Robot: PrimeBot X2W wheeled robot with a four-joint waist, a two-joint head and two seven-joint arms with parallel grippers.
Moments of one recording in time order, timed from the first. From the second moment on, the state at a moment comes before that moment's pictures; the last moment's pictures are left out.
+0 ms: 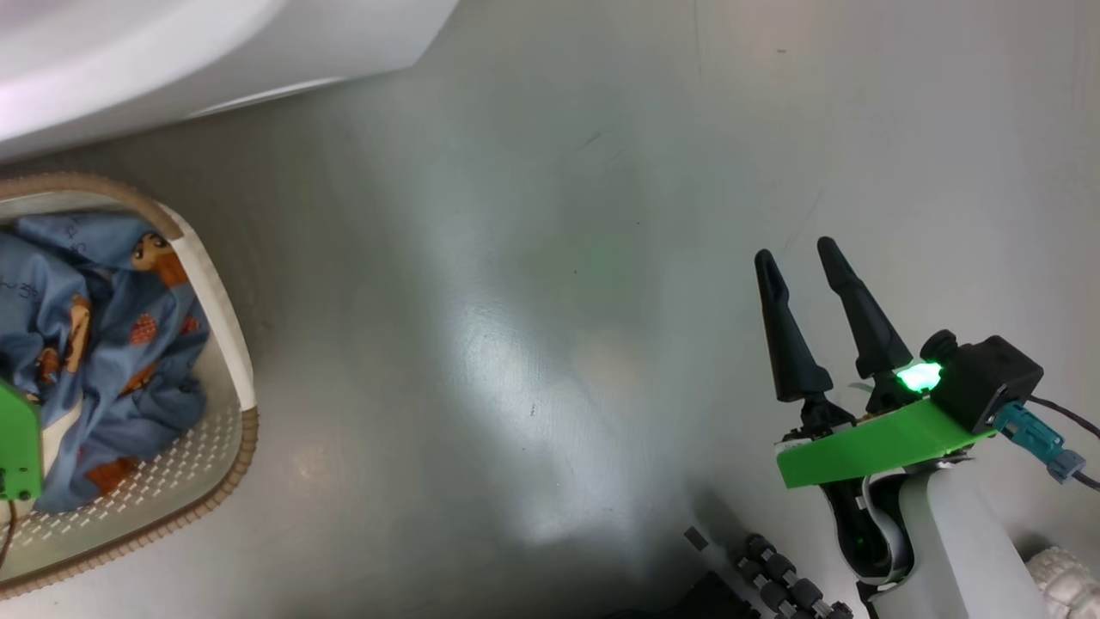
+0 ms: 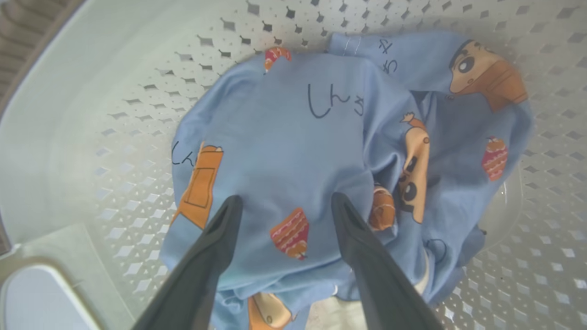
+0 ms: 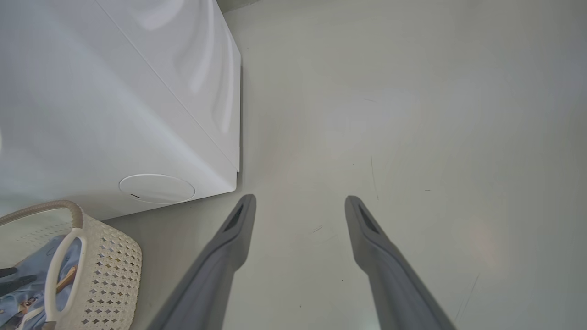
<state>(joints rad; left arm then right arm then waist) -0.54 0.44 0.00 0.64 -0.06 0.00 0.21 -0.31 -0.05 0.12 0.11 0.37 0.12 -0.25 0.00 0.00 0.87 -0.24</state>
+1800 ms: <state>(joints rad) -0.59 0.31 -0.06 0.80 -0.17 0.00 -0.13 -0.29 -0.05 0.09 0.13 0.34 0.12 -0.25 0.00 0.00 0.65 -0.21</state>
